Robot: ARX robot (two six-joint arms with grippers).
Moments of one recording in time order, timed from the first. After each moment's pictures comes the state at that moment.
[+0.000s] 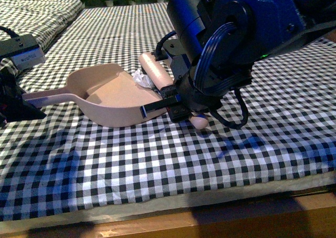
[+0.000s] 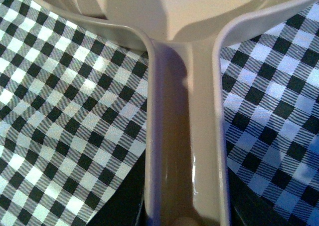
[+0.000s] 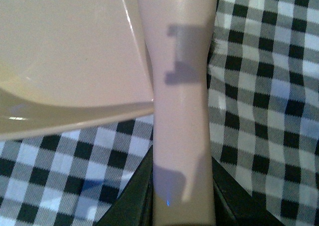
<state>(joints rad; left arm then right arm) 0.12 2.04 1.43 -0.44 0.48 1.02 0.46 2.14 1.42 -0.07 0.13 0.03</state>
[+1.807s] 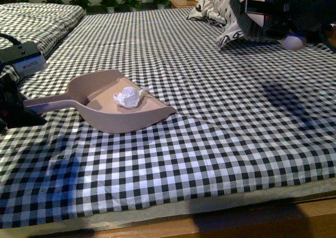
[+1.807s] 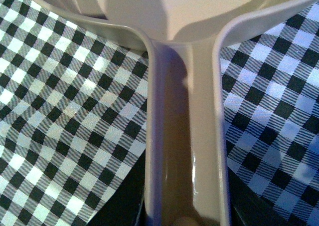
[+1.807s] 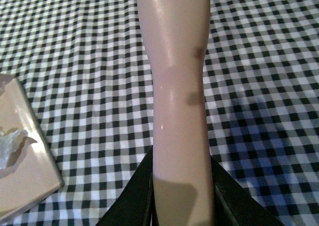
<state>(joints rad) 0.12 2.04 1.43 -0.44 0.48 1.02 0.15 1.81 1.30 0.02 0.04 0.19</state>
